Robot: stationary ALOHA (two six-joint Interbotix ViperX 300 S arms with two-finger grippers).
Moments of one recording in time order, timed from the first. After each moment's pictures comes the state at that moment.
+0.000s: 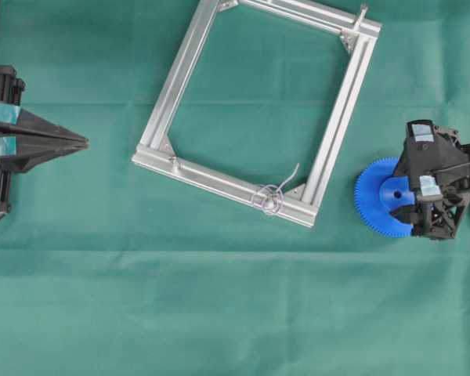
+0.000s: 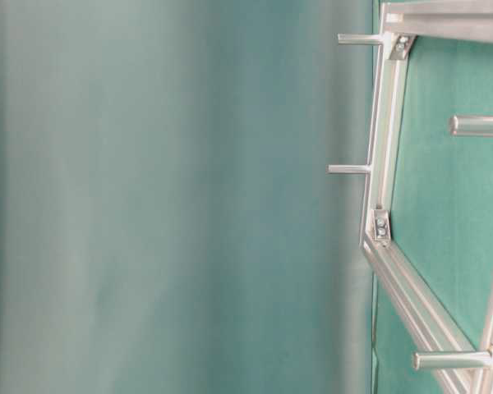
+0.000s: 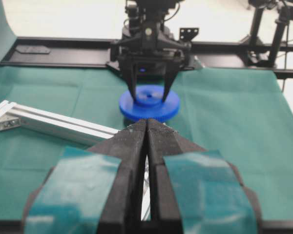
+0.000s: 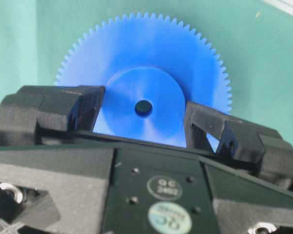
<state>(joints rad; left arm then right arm) 0.00 -0.97 1.17 -0.02 -0.20 0.00 0.04 -0.44 1.04 0.01 0.57 0.35</state>
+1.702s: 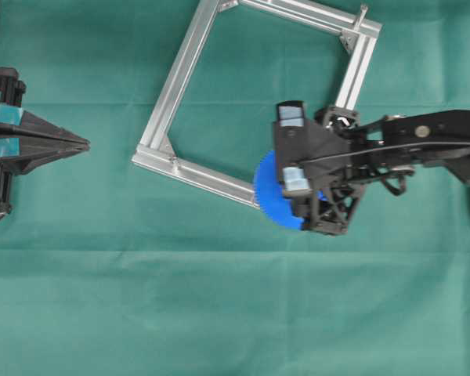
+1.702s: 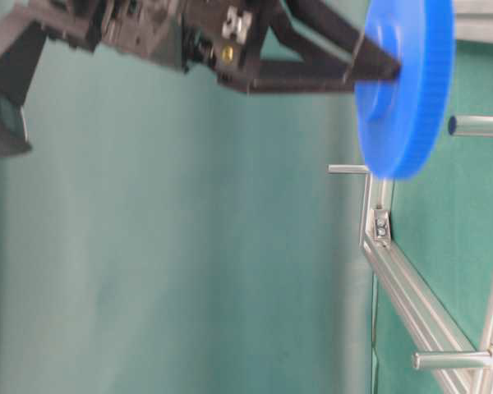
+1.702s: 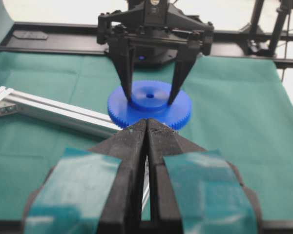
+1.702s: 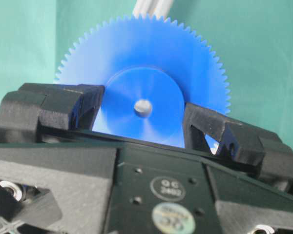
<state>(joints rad) 0.00 -0.97 1.16 -0.02 -0.15 -0.01 0.04 -0.05 0.40 -0.05 0.82 0.39</state>
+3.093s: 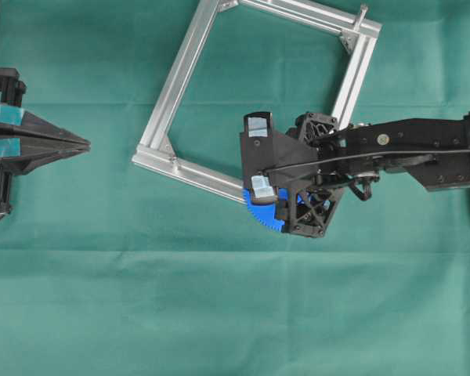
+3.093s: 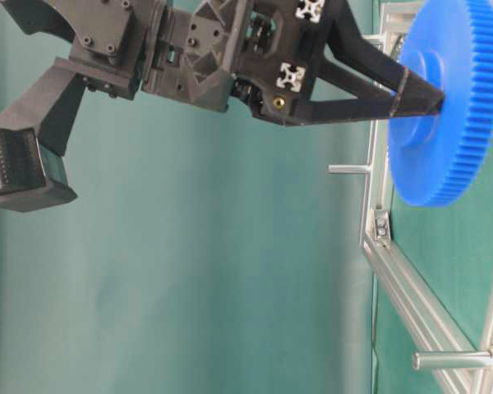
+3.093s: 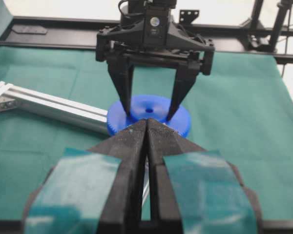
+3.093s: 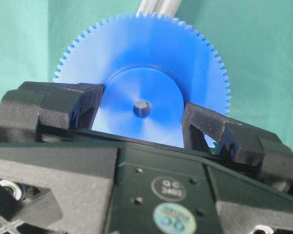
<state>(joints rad) 0.00 -0.97 1.16 -0.02 -0.13 -0.01 0.04 0.05 0.35 -0.05 0.83 0.39</state>
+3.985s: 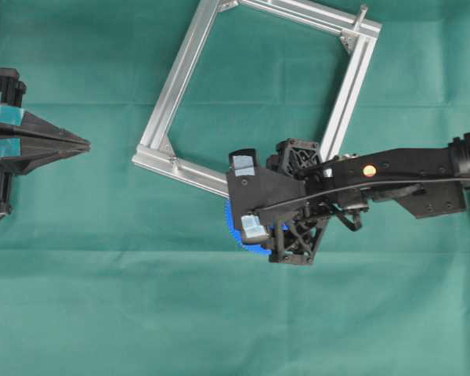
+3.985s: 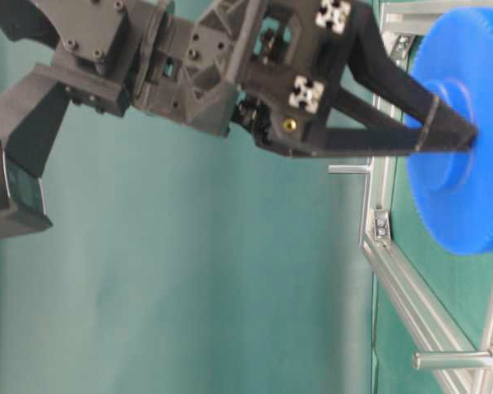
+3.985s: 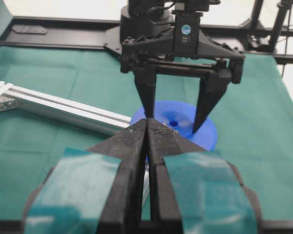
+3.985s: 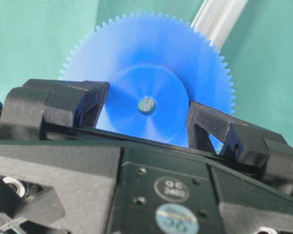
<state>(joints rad) 0.00 -0.97 1.16 -0.02 -0.13 -0.02 0.12 0.11 0.29 -0.05 0.79 0.39</state>
